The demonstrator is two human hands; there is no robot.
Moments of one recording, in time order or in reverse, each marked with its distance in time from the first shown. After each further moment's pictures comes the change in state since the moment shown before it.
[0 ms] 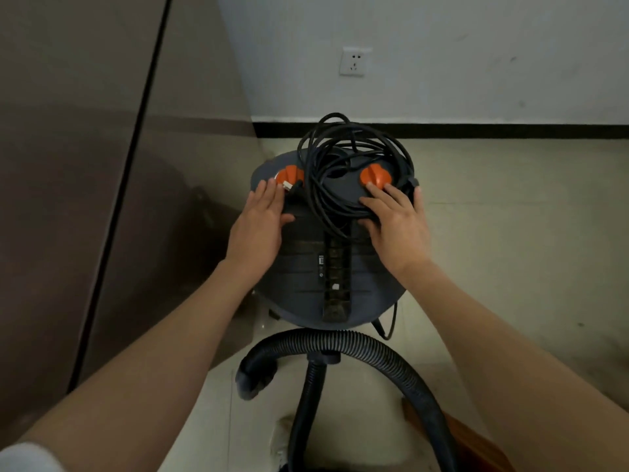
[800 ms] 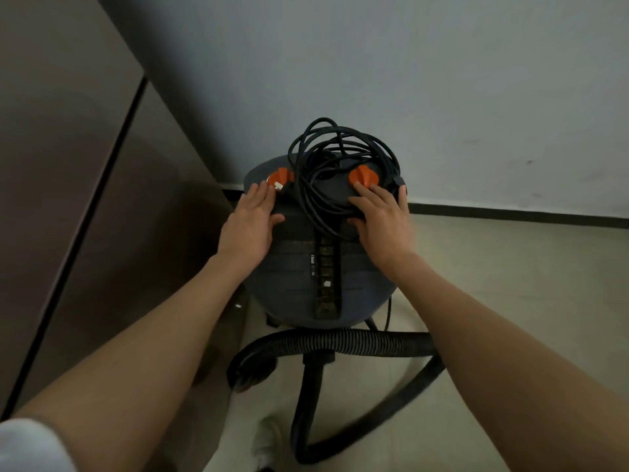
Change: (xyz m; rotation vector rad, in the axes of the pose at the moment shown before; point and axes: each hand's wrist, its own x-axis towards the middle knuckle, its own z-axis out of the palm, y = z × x) left_hand 0.268 -0.007 -0.047 -0.061 0.023 -0.126; right_hand 0.288 0.070 -0.001 -0.020 -0.069 -0.101
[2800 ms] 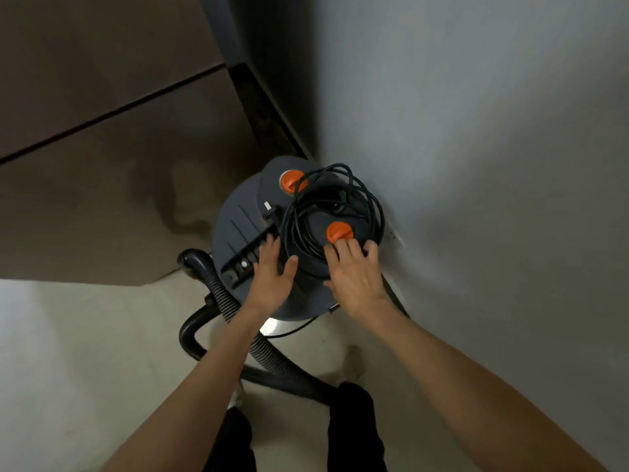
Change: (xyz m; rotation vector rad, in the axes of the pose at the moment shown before) left_hand 0.072 0.221 0.029 -0.994 0.483 -1.137; right_hand 0.157 0.110 -0.055 -0.308 -0.287 -1.072
